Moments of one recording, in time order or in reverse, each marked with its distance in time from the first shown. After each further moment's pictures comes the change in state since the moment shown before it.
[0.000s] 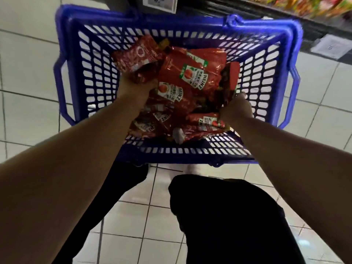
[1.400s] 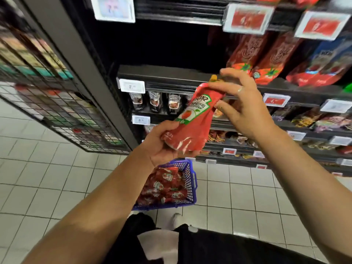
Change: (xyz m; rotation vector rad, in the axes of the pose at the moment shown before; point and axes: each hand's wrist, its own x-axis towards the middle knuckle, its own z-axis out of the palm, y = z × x) left_hand -0.646 0.430 -0.246 -0.709 -1.329 0.223; right_hand -0.523 0.024 -0.706 0.275 0.633 -1.308
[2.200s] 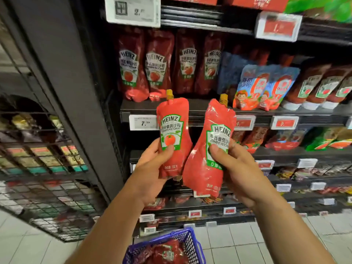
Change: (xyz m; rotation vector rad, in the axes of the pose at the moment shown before) left_hand -0.033 0.169 0.036 0.399 0.047 0.425; right_hand 0.073 -0.140 0.009 1.132 0.186 0.492
